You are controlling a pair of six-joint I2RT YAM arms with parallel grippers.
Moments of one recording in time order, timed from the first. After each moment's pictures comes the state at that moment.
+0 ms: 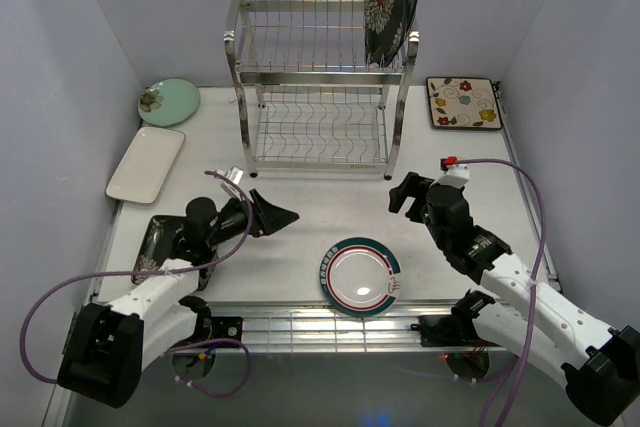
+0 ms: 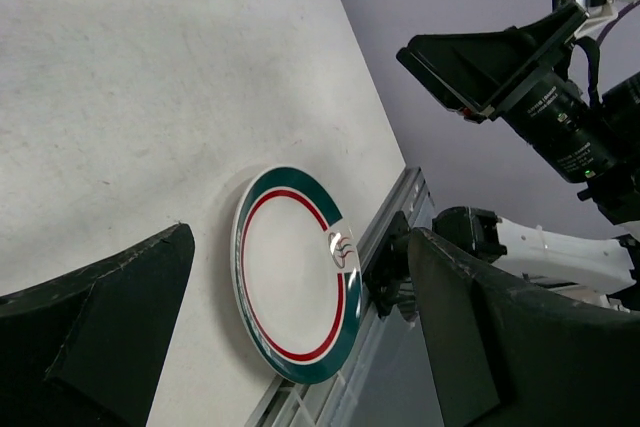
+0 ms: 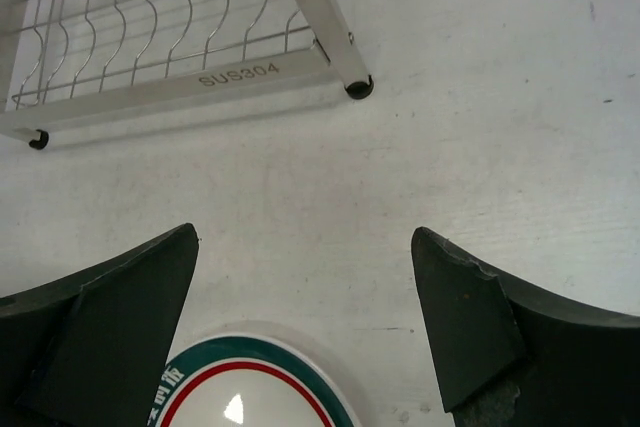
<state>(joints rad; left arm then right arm) -0.25 0.94 0.20 0.64 0.71 -0.90 0.66 0.79 0.56 -0.17 0.47 0.56</state>
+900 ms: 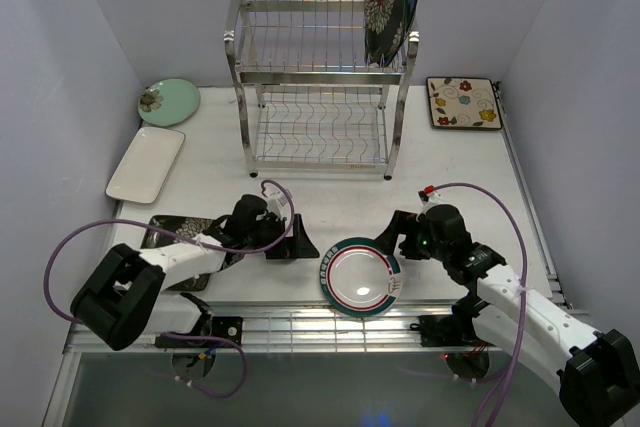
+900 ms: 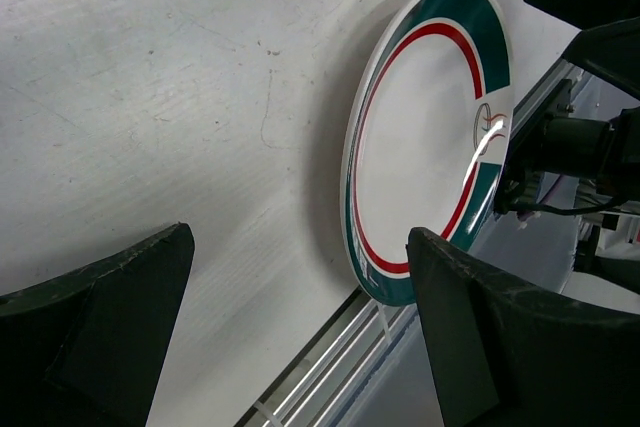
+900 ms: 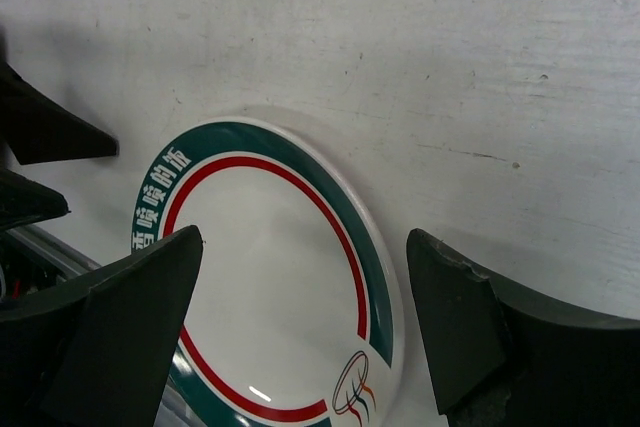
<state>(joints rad) -0.58 1.27 0.40 0.15 0.51 -0.65 0.55 0.76 0.33 -0.22 -0.16 0.65</state>
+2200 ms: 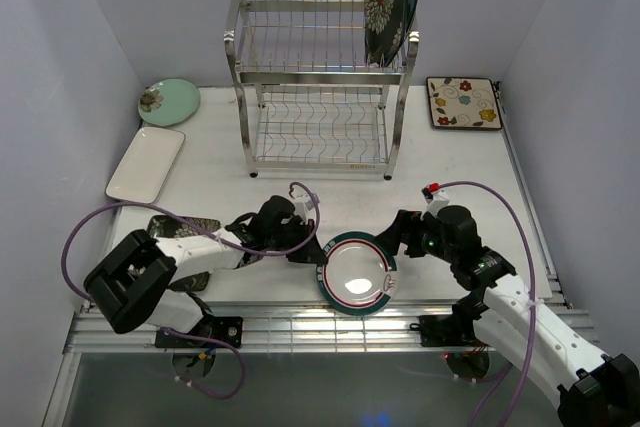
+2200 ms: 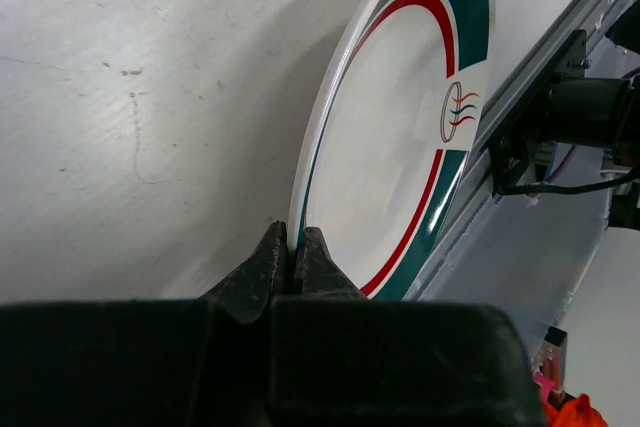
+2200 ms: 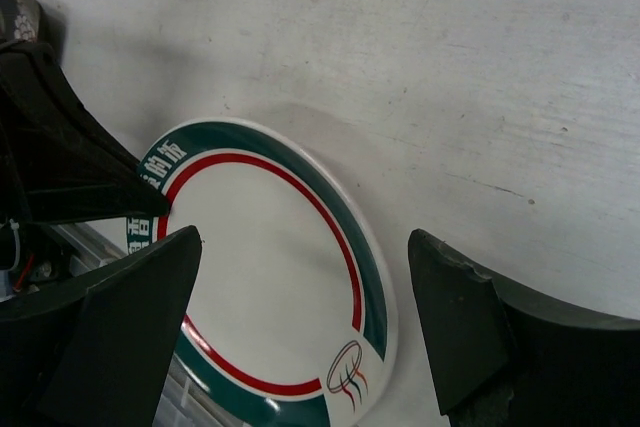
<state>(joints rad) -0.79 1.42 0.52 0.17 0.43 -0.69 0.51 0.66 0.33 -0.22 -0.24 0.55</state>
